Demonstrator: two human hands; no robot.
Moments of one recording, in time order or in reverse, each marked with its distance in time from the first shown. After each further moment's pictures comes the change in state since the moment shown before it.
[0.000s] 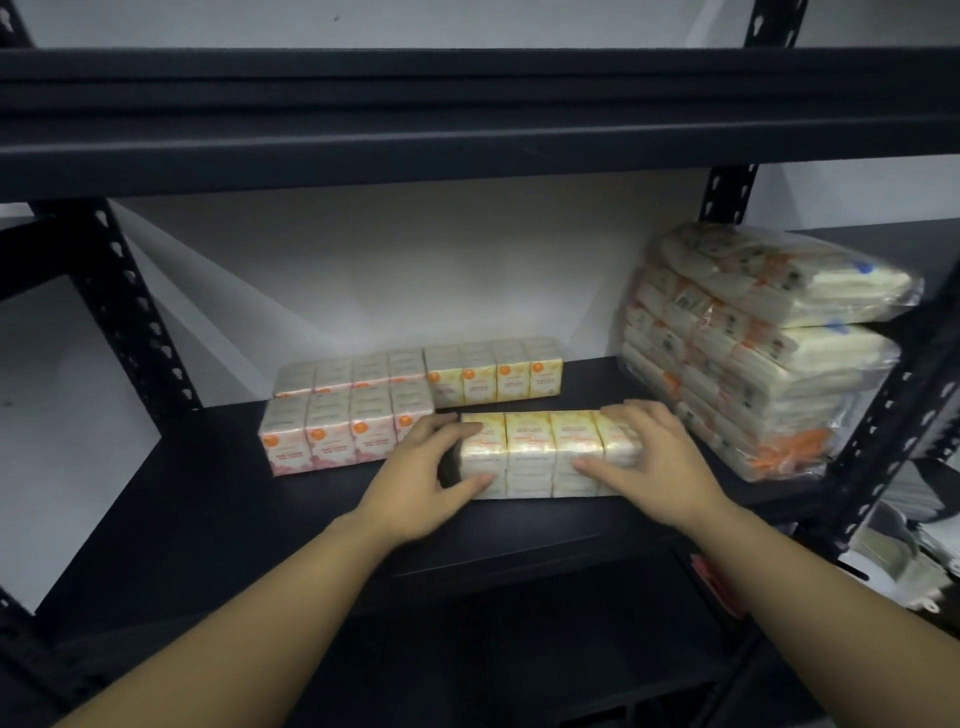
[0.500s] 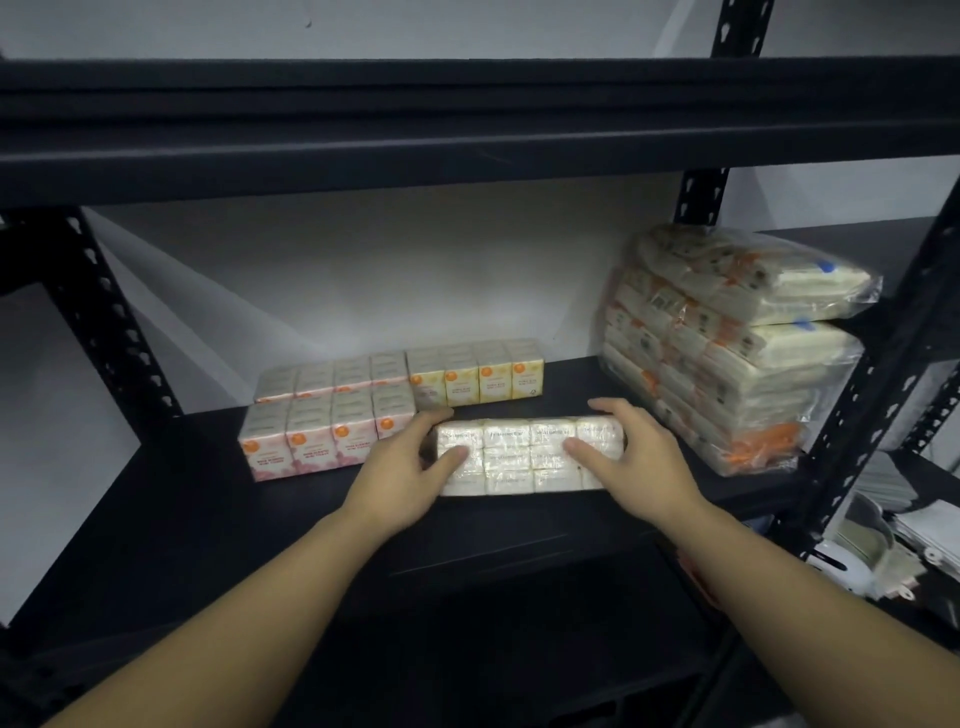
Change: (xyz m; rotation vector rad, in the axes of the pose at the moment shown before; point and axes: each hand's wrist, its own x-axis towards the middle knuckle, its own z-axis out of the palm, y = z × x) left_hand 0.005 0.021 -0.001 -0.118 0.092 -0.153; right_hand -0.007 -0.006 -0.003 0.130 0.098 0.069
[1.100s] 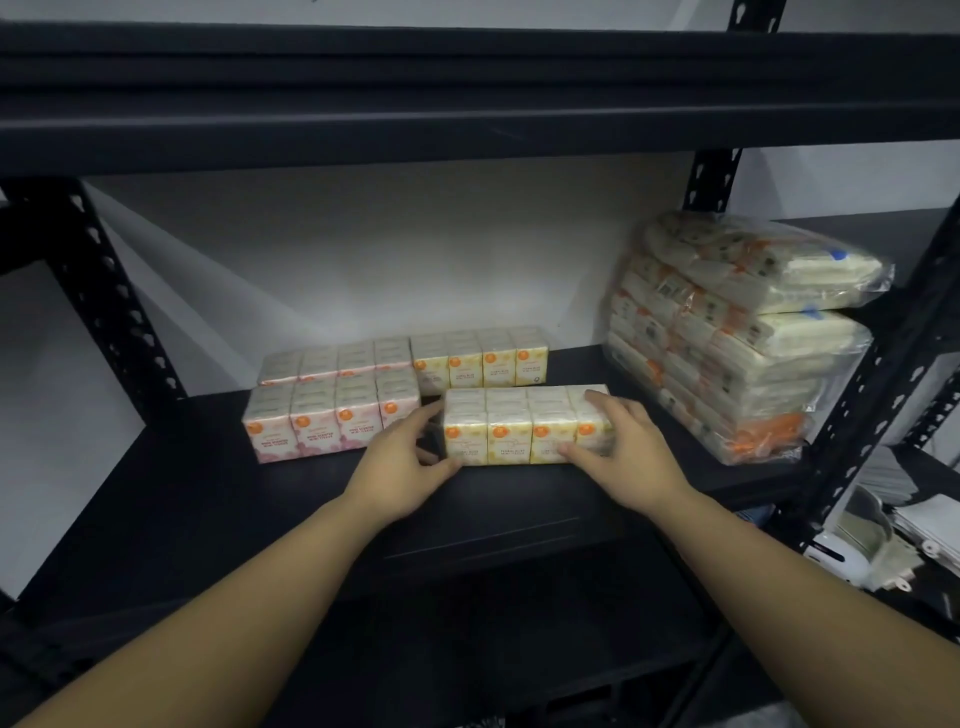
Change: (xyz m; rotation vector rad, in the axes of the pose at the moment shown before) left_hand 0.003 -0.021 0.004 -0.017 -0.081 -0.051; right_hand 0.007 0.012 0.020 -0.082 -0.095 0.051
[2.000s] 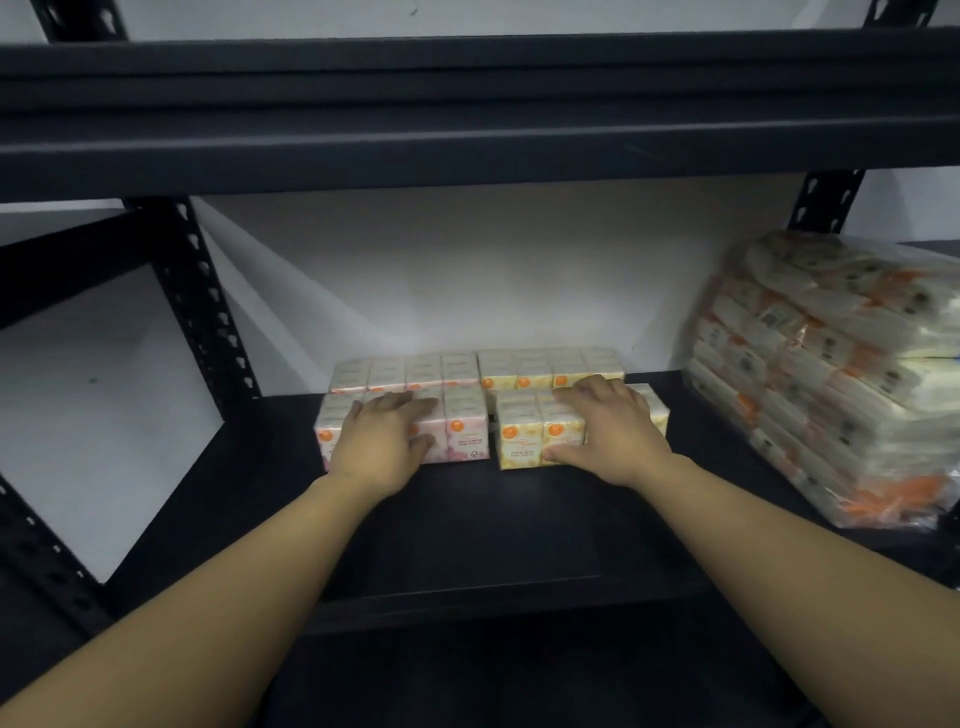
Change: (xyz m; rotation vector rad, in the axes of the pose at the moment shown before) left_hand 0.026 -0.049 -0.074 0.556 0.172 -0.066; right_hand 0.090 -0.066 0.054 -0.391 -0.140 -0.341
